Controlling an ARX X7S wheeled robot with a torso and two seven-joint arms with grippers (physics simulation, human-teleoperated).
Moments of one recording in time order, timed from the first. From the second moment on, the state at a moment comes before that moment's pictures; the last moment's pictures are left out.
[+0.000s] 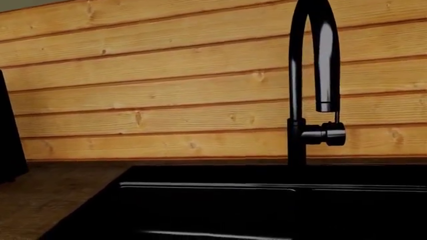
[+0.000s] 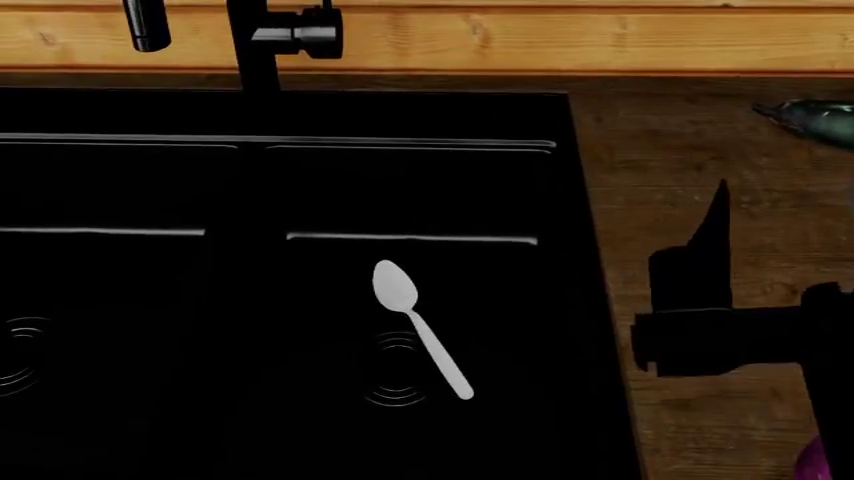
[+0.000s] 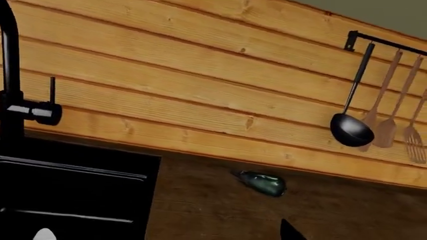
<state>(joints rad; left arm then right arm) -0.42 -0.31 -0.20 0.78 -0.26 -1.09 -0.13 0.89 0.75 0.19 -0.68 1.72 1.45 1.14</state>
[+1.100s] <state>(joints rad) -0.34 -0.31 -0.19 0.71 -0.26 -1.00 -0.13 0.59 1.09 0.09 -0.55 2.17 1.21 1.40</state>
